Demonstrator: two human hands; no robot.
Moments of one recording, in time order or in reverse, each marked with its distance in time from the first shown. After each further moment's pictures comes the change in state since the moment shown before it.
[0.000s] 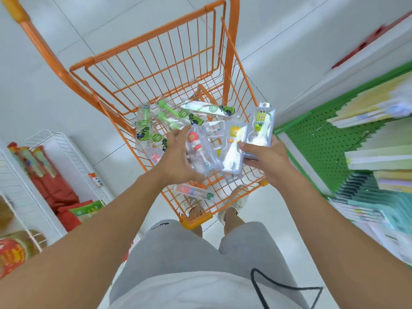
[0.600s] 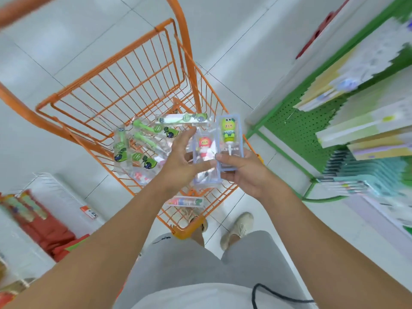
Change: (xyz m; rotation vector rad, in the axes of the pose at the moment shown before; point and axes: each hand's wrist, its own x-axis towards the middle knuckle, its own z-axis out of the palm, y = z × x) left_hand -0.013 0.070 0.029 -0.350 -0.095 0.095; right_hand -0.048 0.013 -0.007 0.230 -0.234 0.016
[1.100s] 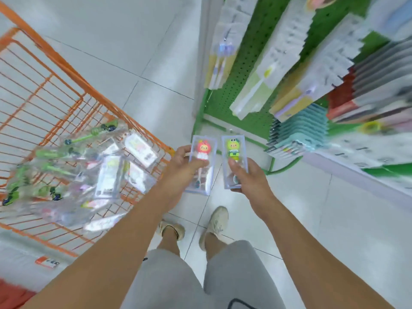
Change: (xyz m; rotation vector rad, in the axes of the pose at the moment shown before) left_hand 0.034 0.005 0.219 -0.195 -0.123 -0.270; right_hand -0.083 0.057 -0.206 -0.038 0.516 -0.168
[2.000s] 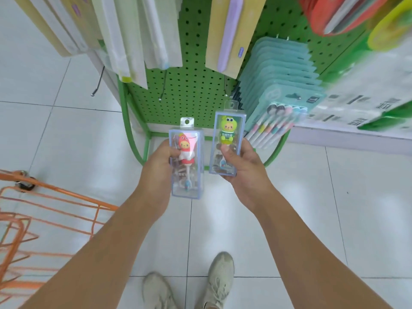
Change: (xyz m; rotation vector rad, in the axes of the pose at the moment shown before) left_hand 0.208 -0.115 0.123 0.049 -0.177 0.075; right_hand 0.192 0.148 -0.103 0.530 0.091 -0.179
